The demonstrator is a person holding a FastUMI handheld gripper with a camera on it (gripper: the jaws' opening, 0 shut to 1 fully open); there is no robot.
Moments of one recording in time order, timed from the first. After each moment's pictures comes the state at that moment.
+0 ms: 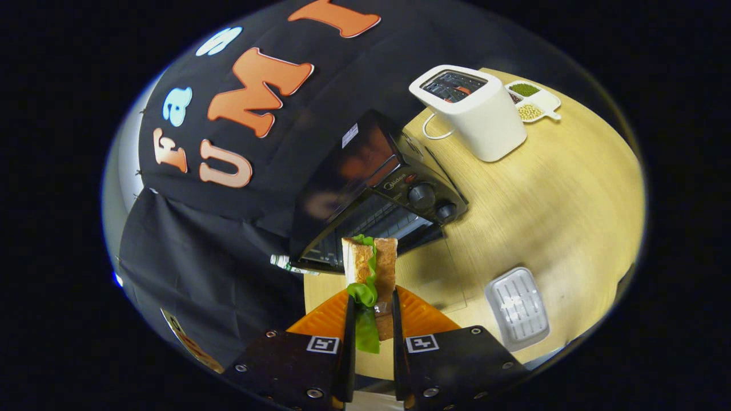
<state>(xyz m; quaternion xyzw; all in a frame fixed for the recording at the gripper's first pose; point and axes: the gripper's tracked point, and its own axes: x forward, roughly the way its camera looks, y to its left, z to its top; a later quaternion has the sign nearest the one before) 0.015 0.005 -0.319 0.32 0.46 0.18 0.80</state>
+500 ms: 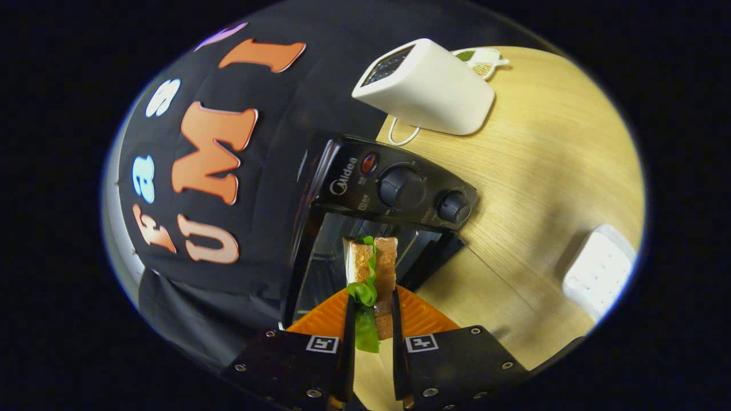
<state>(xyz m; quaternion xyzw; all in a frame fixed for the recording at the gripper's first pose) 0.085 0.061 -0.386 0.50 0.37 0.06 0.78</state>
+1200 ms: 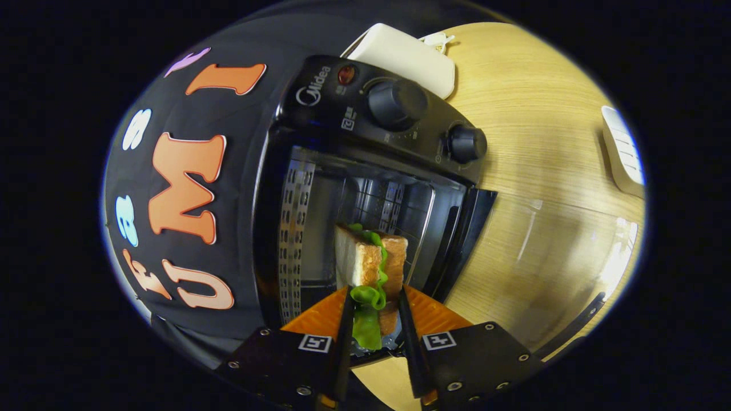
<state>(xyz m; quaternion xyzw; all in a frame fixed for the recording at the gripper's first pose) 0.111 0.135 -0.419 0.54 0.35 -0.04 0.77</state>
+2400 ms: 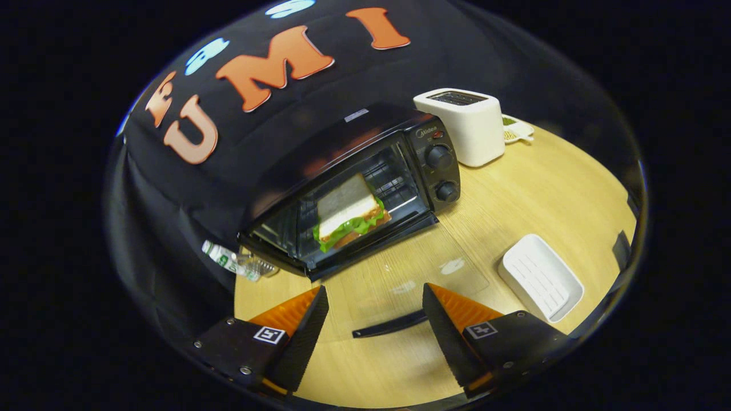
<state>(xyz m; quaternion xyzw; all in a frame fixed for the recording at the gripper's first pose) -0.037 0.069 -0.379 0.11 0.39 0.07 0.91</state>
